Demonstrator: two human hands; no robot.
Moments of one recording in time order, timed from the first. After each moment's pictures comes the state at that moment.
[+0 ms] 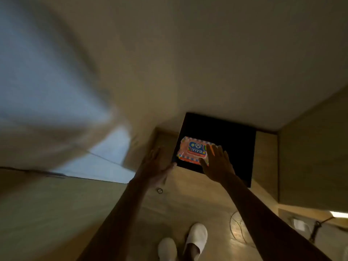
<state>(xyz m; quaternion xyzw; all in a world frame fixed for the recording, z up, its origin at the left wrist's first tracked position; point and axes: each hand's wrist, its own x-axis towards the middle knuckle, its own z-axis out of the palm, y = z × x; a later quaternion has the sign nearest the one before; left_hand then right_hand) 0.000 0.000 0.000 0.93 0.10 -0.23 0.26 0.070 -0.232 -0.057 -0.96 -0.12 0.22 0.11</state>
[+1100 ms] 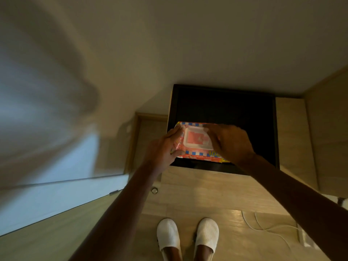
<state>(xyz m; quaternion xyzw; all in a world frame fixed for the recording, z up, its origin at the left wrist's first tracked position) 0.104 -0.009 -0.183 0.95 -0.10 -0.13 0.27 0.137 -0.232 -0.157 -0.97 -0.20 0.04 0.14</state>
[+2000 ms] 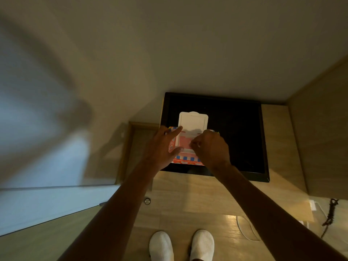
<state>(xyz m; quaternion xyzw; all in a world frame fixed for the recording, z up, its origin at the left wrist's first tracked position) 0.120 -0.027 -0.193 0.97 -0.10 -0.07 0.22 0.123 -0.205 -0.185 -0.98 -0.02 0.07 0.19</state>
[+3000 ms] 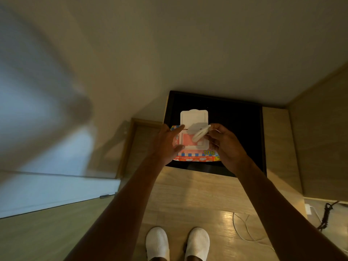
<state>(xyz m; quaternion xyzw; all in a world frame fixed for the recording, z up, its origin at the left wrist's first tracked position) 0.114 -0.034 -0.189 0.96 -0.04 -0.10 0.26 0.124 -0.229 -0.155 -0.65 0.18 0.18 0.71</state>
